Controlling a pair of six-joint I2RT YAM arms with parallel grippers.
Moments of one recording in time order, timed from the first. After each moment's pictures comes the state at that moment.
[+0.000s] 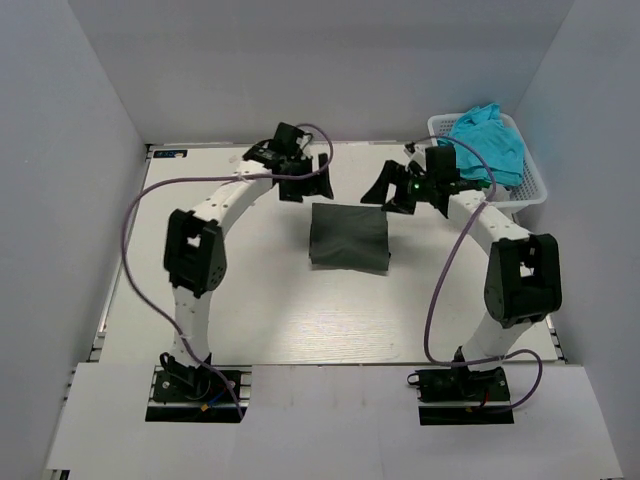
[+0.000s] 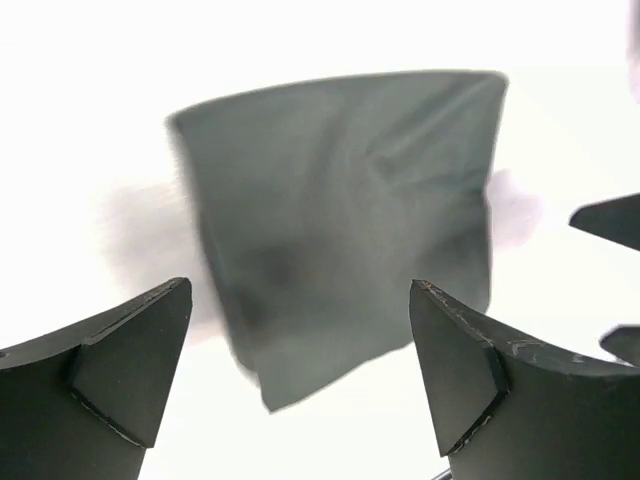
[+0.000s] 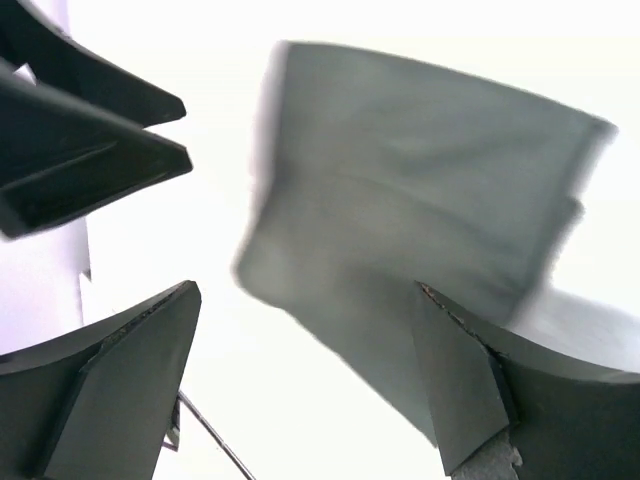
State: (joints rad) left arm -0.46 2.14 1.90 -0.70 0.25 -0.43; right arm 0.21 1.74 1.23 -0.26 -0.62 0.46
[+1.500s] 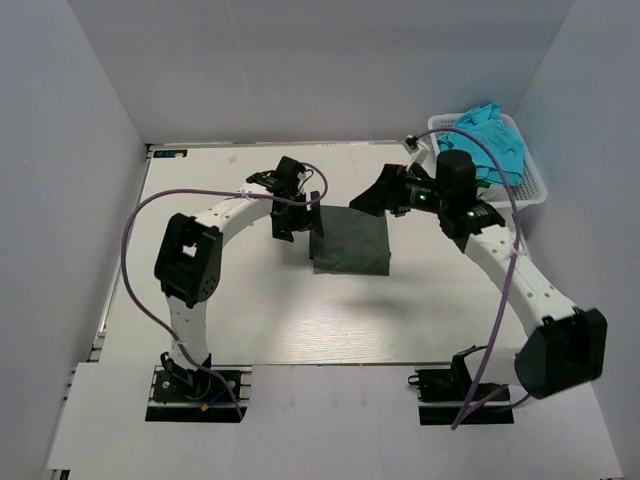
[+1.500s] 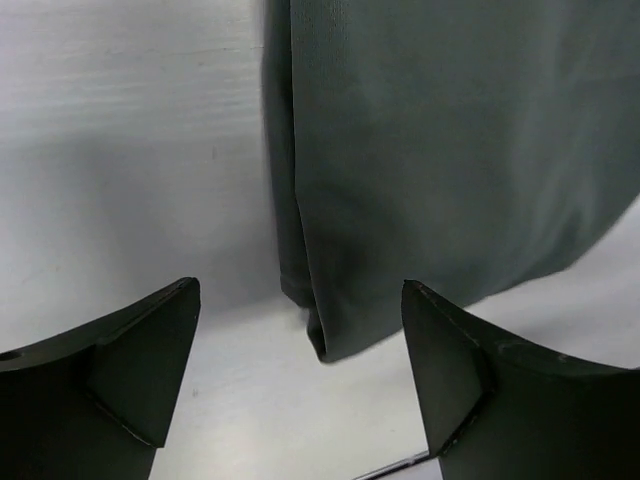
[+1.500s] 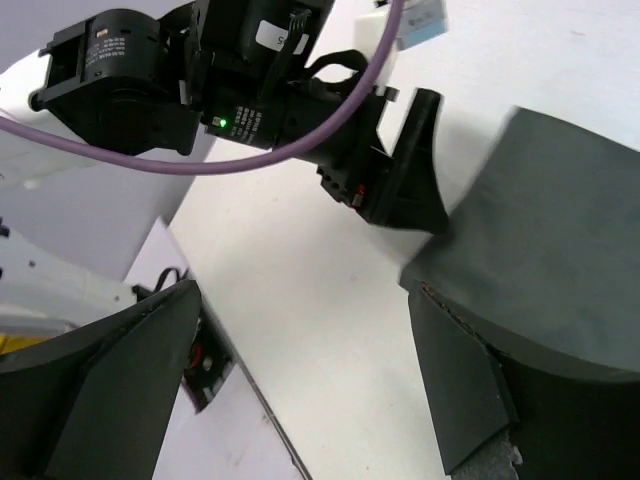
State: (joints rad) left arm -0.50 1.97 1.55 -0.70 0.16 -0.55; right arm 0.36 1.32 1.13 -0.15 -0.71 0.49
